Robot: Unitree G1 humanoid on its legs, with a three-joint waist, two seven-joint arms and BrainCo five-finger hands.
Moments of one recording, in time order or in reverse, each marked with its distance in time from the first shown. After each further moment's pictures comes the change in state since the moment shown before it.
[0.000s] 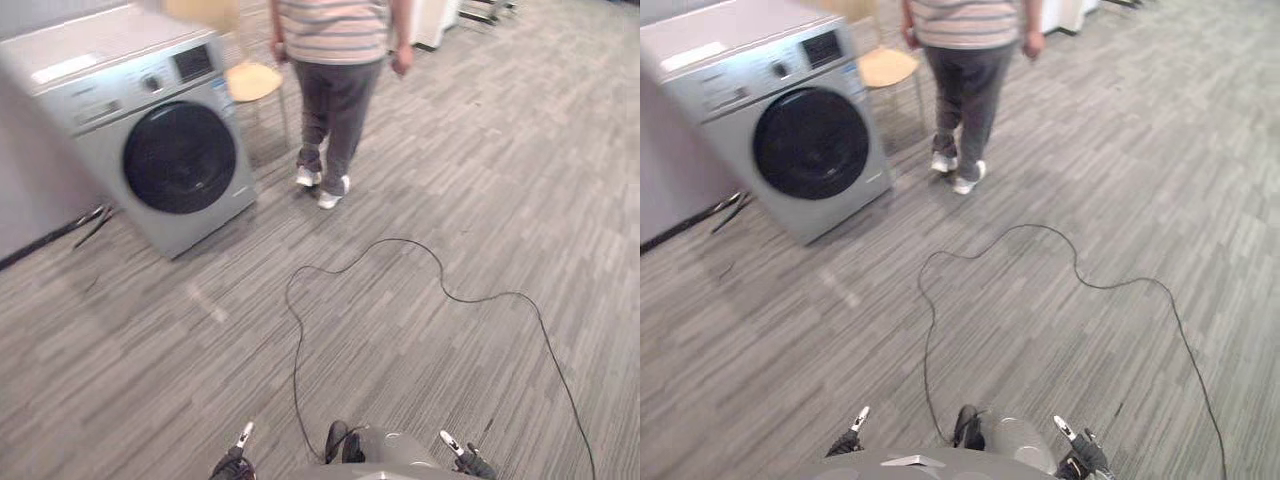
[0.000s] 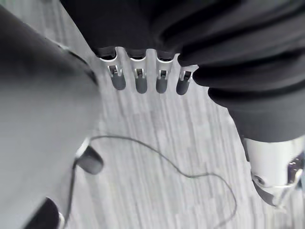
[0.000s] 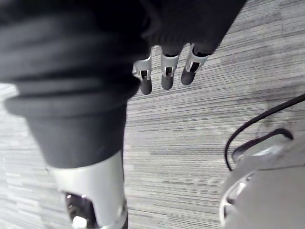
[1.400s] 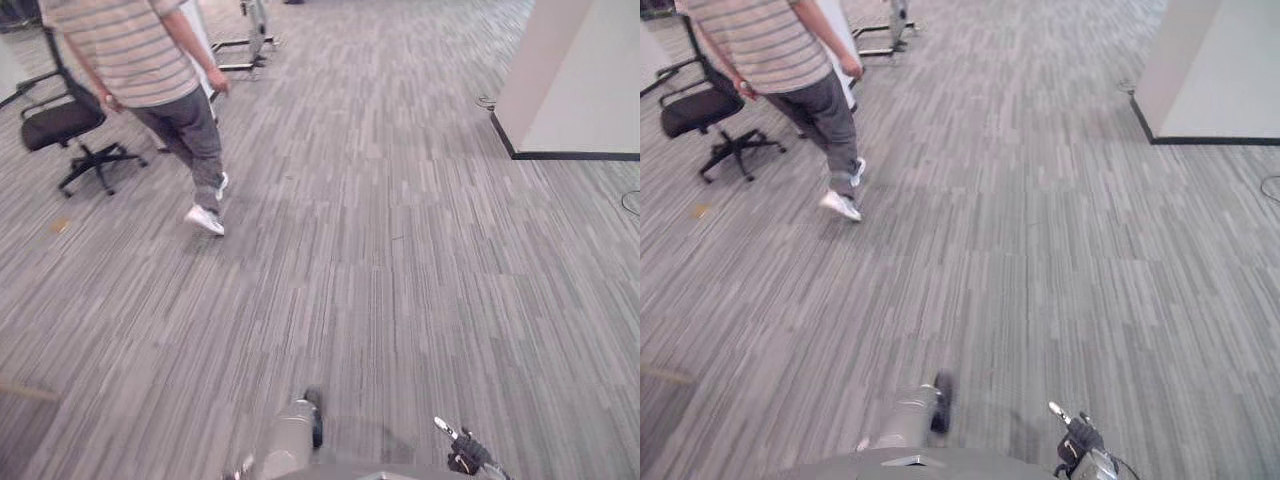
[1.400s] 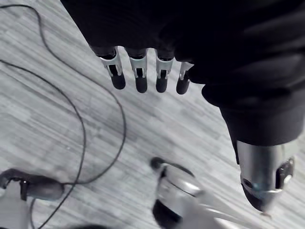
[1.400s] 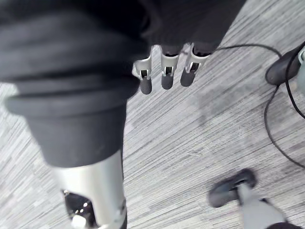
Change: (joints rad) left arm 0.160 0.096 -0.297 0.123 -0.061 -0.012 -0.017; right arm -0.045 -0.031 0.060 0.120 -0.039 0.009 -0.017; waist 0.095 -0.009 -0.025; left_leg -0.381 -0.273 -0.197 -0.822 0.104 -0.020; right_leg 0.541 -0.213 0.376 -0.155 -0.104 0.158
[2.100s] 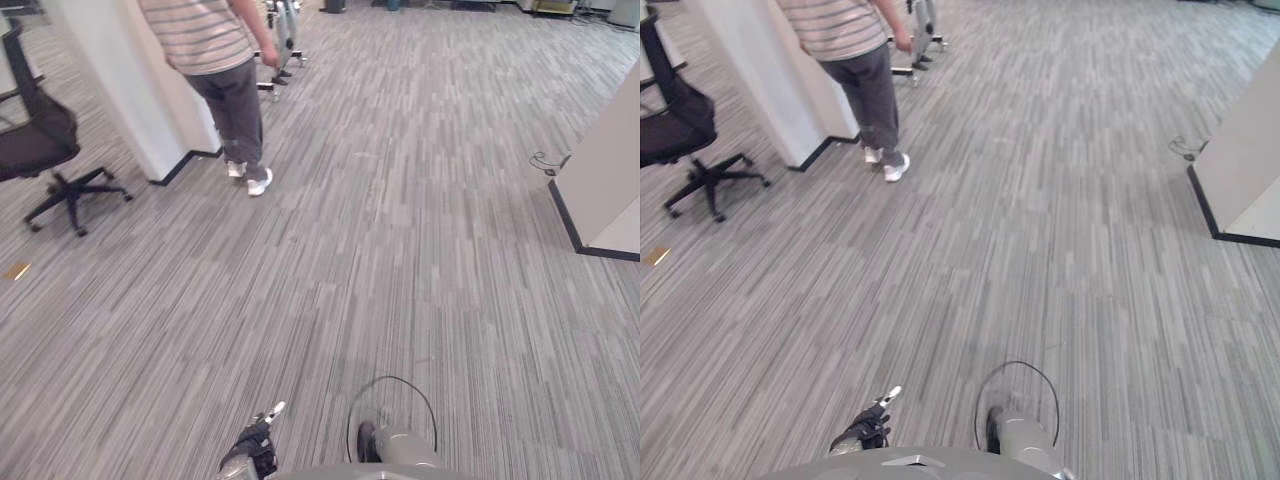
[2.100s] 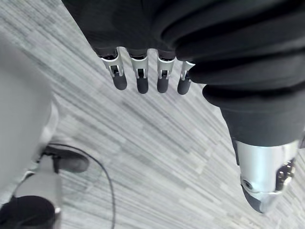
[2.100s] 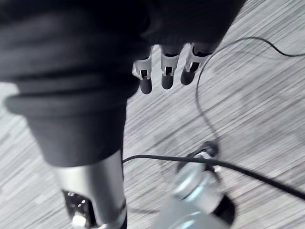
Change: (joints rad) left arm -0.193 -0.049 0.016 -0.094 0.018 -0.020 0.000; right arm 0.106 -0.015 -0.094 -0.011 0.001 0.020 0.002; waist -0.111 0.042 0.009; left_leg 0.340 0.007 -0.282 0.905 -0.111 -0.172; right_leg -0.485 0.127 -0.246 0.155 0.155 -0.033
